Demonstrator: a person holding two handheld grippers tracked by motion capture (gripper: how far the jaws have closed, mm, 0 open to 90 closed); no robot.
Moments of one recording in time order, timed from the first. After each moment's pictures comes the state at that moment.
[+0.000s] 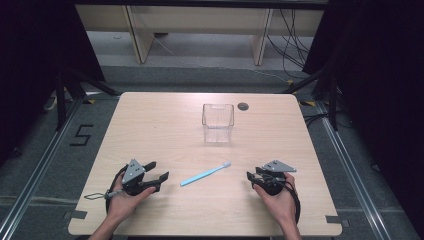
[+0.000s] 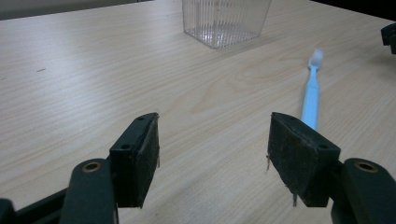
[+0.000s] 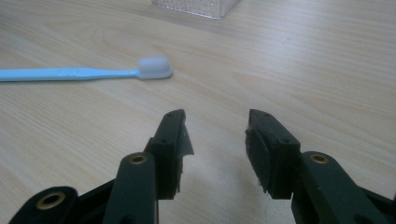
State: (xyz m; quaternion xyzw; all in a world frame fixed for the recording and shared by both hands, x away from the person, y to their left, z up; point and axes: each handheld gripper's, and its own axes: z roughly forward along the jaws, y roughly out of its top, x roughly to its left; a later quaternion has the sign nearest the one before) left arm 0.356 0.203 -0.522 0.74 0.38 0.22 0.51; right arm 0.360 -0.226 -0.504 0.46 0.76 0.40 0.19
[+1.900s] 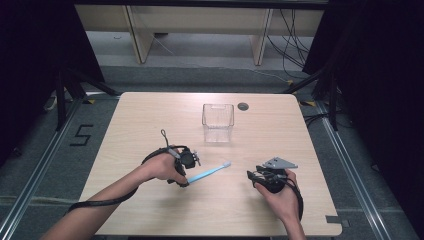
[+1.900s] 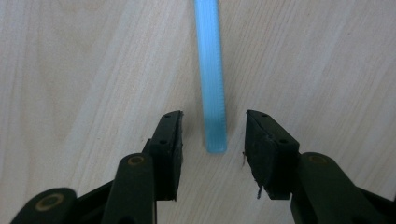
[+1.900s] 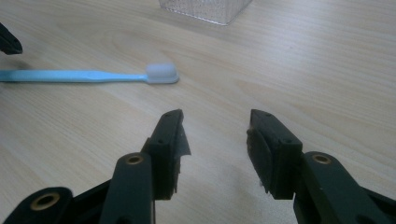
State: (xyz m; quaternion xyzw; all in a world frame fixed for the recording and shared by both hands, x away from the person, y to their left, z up) left arm 0.423 0.076 -0.466 0.98 0.18 0.00 0.09; right arm 0.361 -0.227 -0.490 0.46 0.78 0.40 0.18
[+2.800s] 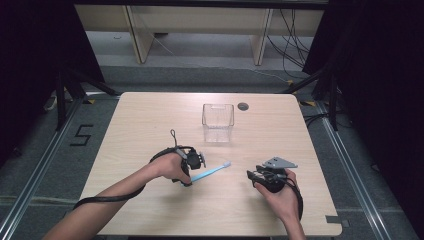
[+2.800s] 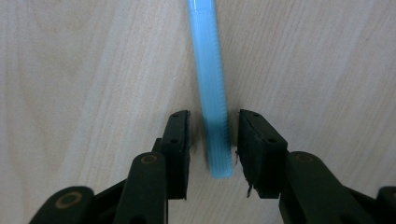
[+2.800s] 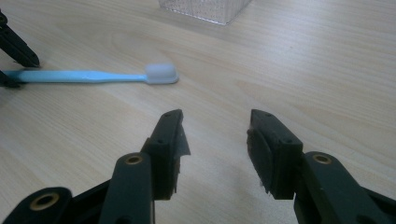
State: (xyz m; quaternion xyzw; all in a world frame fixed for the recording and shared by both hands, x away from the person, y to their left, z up) left arm 0.429 0.061 -0.477 0.99 0.15 0.00 0.06; right arm 0.361 -0.228 -0.488 0.46 0.78 0.39 0.19
